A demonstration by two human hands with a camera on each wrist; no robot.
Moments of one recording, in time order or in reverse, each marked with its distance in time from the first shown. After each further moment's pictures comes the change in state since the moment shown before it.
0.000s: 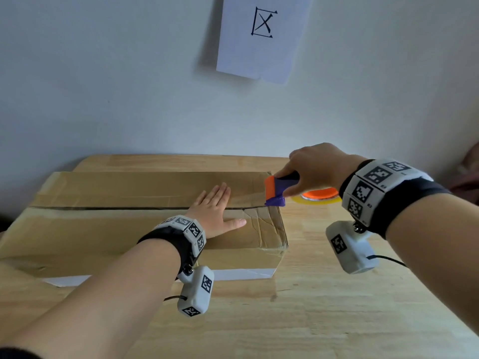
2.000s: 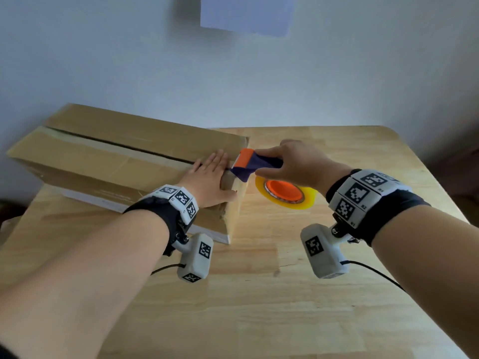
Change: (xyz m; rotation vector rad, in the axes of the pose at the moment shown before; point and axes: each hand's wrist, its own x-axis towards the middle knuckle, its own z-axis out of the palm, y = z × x) left_hand 0.023 -0.001 -0.008 0.029 0.025 0.004; right_hand 0.015 -0.023 0.078 0.517 0.184 0.147
